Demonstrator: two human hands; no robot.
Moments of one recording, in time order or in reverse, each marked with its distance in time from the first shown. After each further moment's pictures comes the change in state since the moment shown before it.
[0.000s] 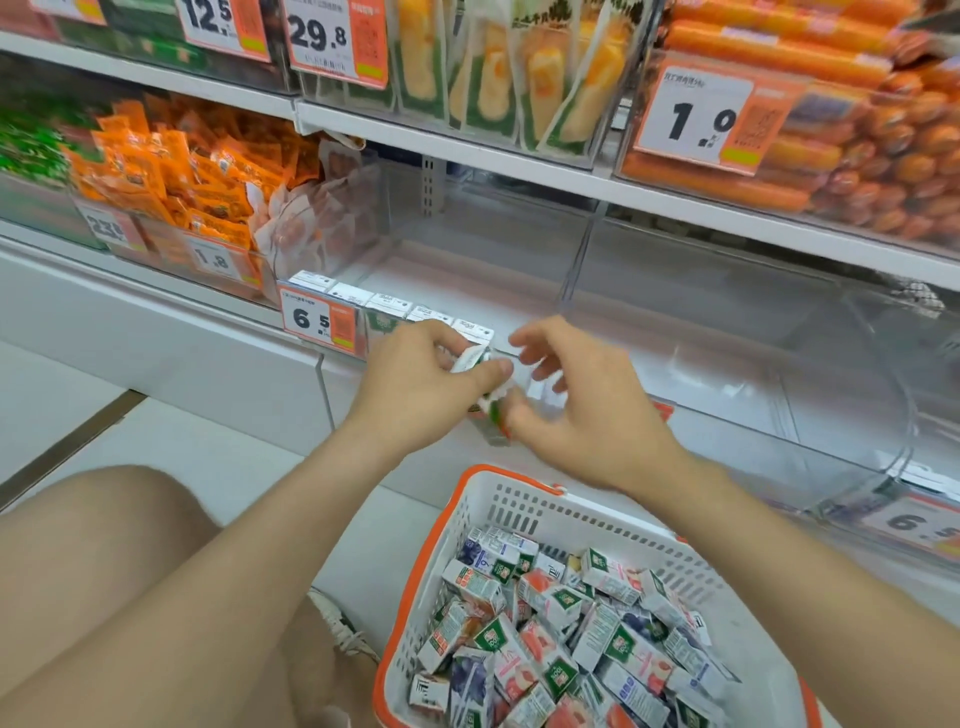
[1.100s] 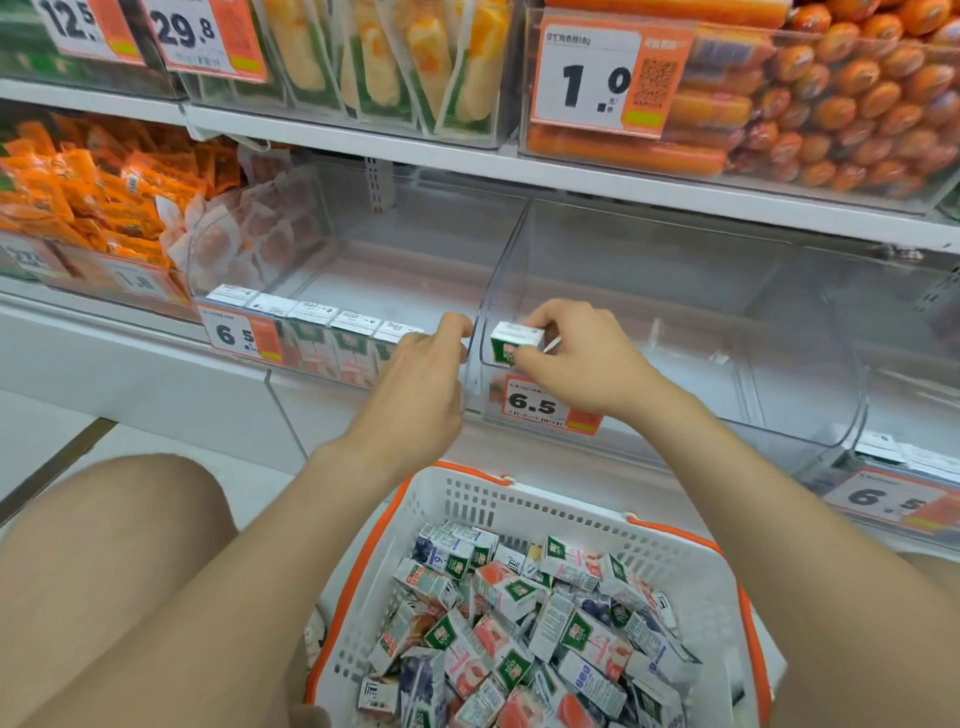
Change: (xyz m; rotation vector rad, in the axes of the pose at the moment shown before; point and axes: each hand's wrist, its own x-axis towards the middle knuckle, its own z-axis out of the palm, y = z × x) left_hand 0.017 0.005 0.071 0.485 -0.137 0.398; right_hand 0.033 0.097 -0.027 -0.003 -0.107 0.294
